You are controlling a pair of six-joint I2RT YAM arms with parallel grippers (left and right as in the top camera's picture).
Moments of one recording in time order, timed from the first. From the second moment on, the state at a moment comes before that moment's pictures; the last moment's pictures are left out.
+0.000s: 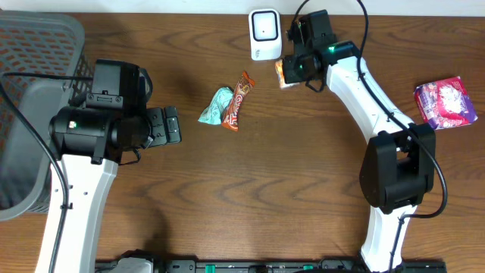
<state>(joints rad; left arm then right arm) -0.12 1.31 1.45 -1.31 0.02 -0.28 0.29 2.10 1.77 -0.68 -0.10 0.10</state>
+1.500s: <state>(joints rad) -0.12 1.31 1.45 -1.31 0.02 -0.28 0.41 2.34 2.13 -0.42 0.48 -0.39</state>
